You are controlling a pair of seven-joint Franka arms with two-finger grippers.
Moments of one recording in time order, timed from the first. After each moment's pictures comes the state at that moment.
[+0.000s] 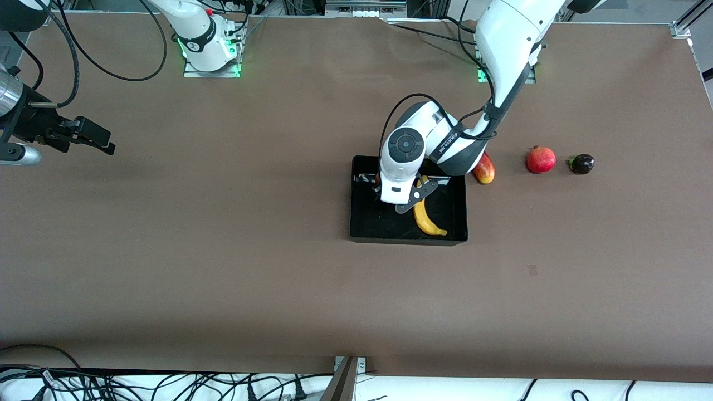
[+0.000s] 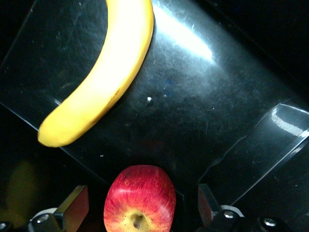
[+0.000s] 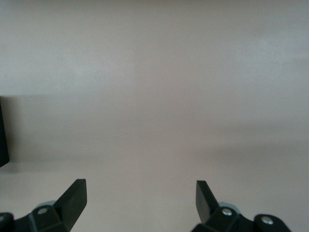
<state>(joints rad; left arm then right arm) -0.43 0.65 -0.28 -1.67 0.08 2.20 -1.39 0.04 0.04 -0.02 -1.61 0.04 1.65 0.08</state>
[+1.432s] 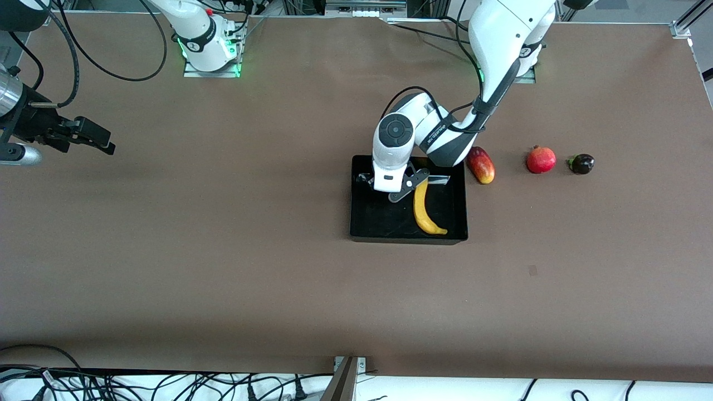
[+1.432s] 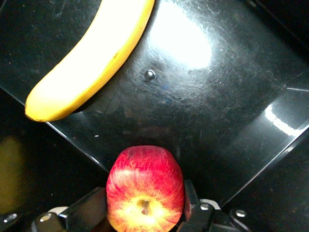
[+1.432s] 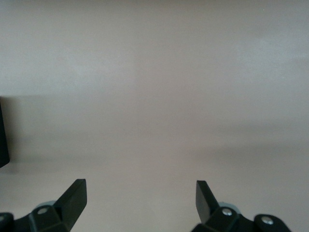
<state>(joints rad) -0.45 0.64 -0.30 -1.73 0.12 2.27 -1.49 0.04 0.04 -0.02 -1.61 0.04 1.65 0.08</state>
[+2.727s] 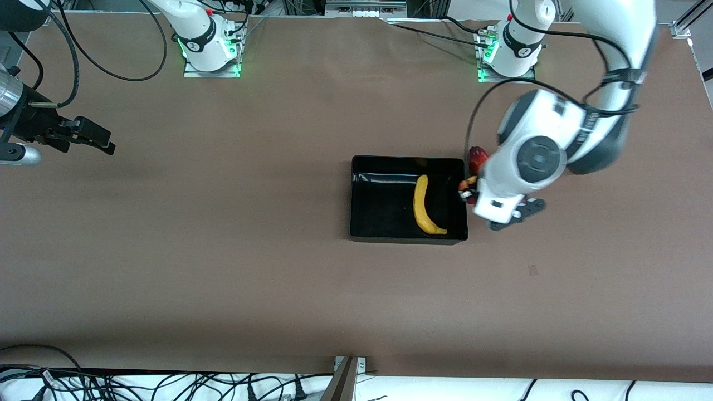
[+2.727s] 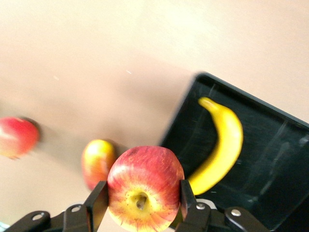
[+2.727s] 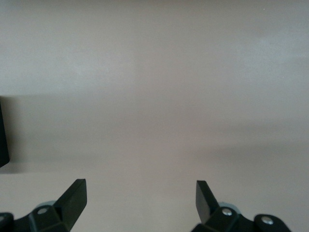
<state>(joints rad) 0.00 0.43 -0.36 -1.58 0.10 1.74 -0.80 0.04 0.04 -0.02 -1.61 0.04 1.65 0.08</state>
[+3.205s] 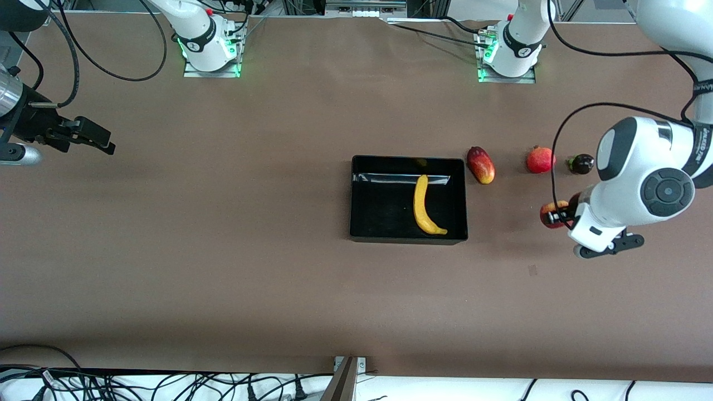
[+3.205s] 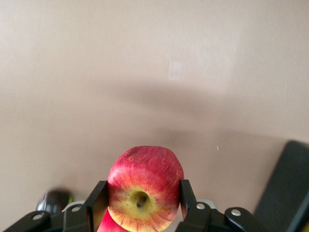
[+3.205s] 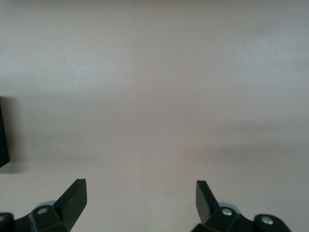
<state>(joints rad) 0.24 0.50 -0.35 -1.56 0.25 1.87 -0.40 0.04 0.04 -0.02 -1.61 0.04 1.65 0.08</state>
